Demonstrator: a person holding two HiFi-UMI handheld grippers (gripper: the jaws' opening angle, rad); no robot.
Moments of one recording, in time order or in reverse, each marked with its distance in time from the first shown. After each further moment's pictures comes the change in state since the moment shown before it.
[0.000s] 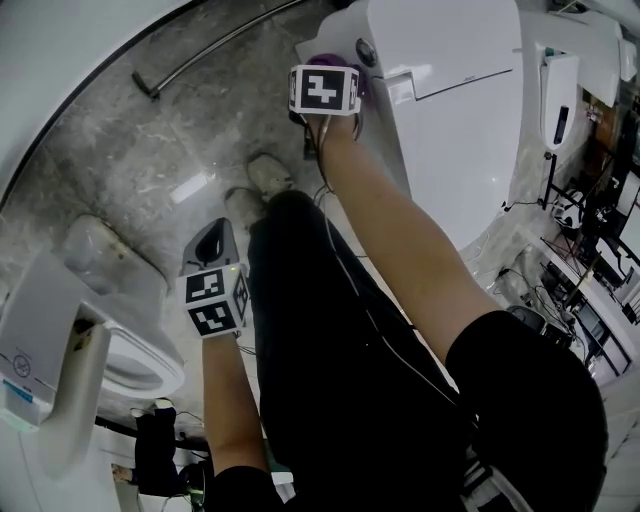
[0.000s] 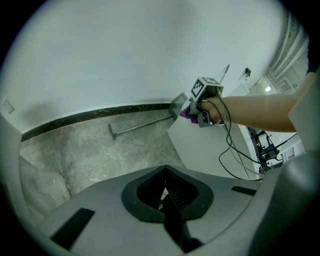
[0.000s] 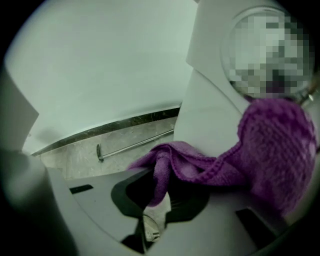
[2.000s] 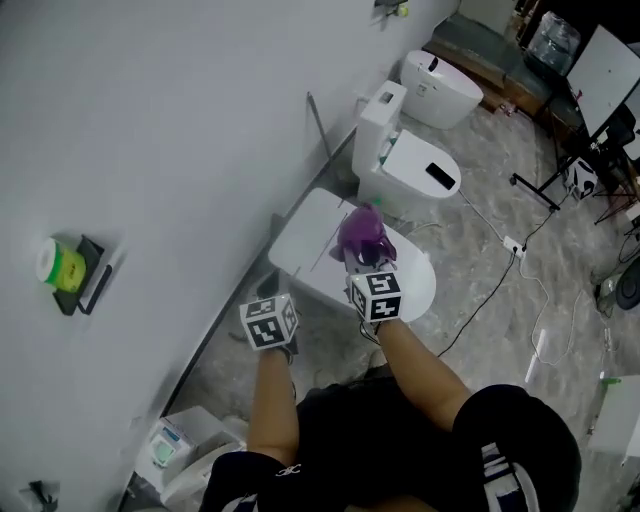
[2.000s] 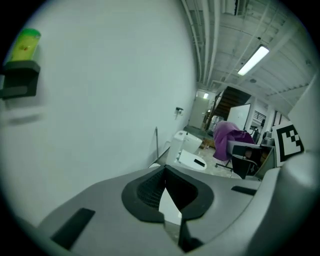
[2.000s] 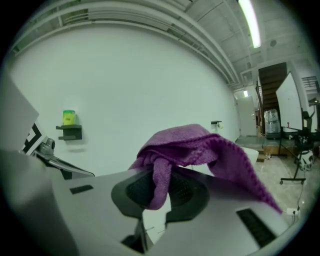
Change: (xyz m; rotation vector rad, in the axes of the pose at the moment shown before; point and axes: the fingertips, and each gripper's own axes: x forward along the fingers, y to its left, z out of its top) left arm -0.368 -0.401 0.248 0.585 -0.530 -0.221; right arm -0.692 -0.217 0.008 0.289 -1.051 -0.059
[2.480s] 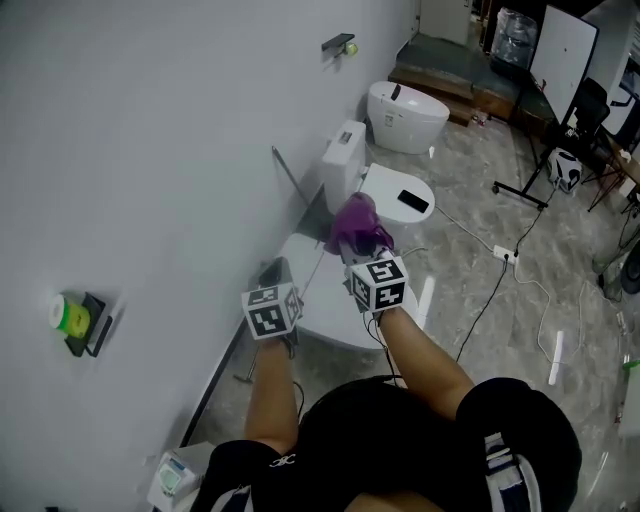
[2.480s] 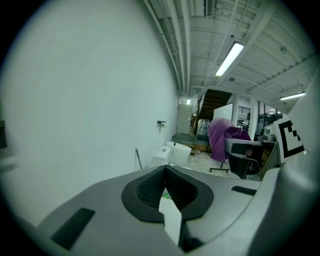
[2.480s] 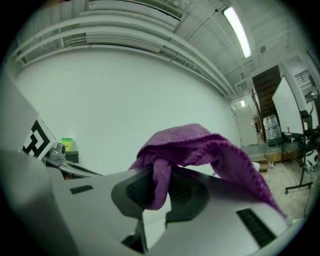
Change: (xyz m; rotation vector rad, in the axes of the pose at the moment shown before) left arm 0.015 -0.164 0.120 0.198 -0.138 -0.089; right arm -0.067 -0.119 0.122 0.034 -0.201 0.017
